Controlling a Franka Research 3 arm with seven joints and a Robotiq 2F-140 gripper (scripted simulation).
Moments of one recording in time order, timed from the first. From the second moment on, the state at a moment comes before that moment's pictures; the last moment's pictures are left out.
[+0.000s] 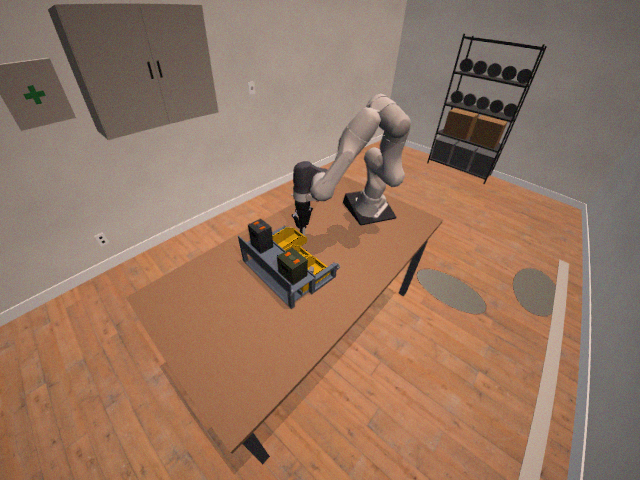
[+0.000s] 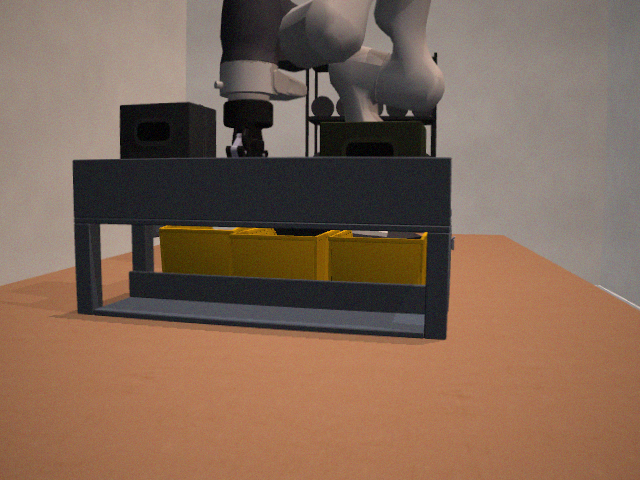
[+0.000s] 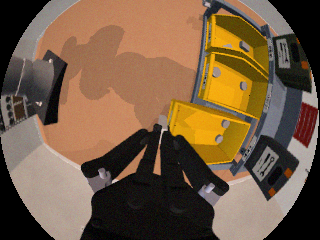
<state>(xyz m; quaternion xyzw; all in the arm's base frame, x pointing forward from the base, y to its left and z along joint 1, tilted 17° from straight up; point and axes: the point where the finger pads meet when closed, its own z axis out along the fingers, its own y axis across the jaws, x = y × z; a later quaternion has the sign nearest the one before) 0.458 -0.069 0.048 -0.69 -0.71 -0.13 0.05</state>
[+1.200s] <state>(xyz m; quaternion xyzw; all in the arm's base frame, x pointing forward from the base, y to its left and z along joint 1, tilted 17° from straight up) 0.458 -0.069 0.048 -0.69 -0.71 -0.13 0.05</state>
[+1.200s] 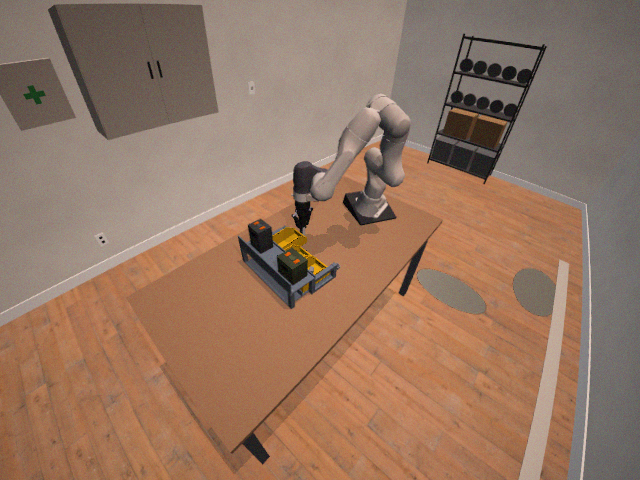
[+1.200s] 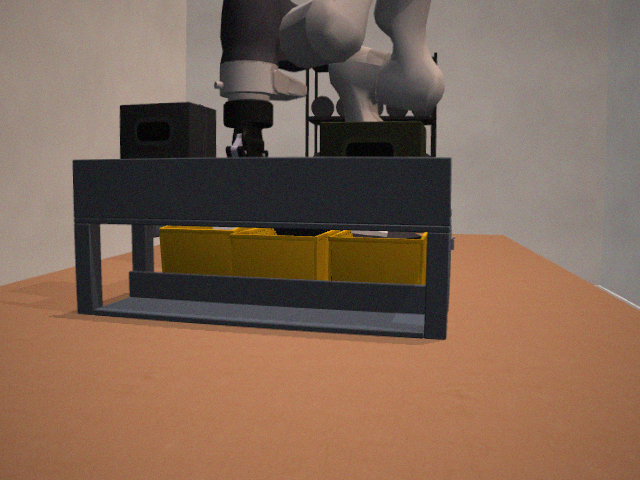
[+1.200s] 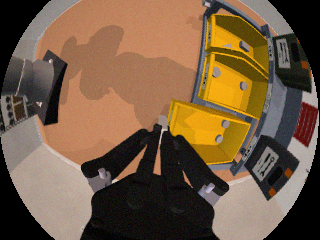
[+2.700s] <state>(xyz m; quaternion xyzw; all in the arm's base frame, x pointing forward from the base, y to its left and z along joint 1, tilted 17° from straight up) 0.465 -0.069 0.049 -0.69 -0.71 -0.13 0.05</state>
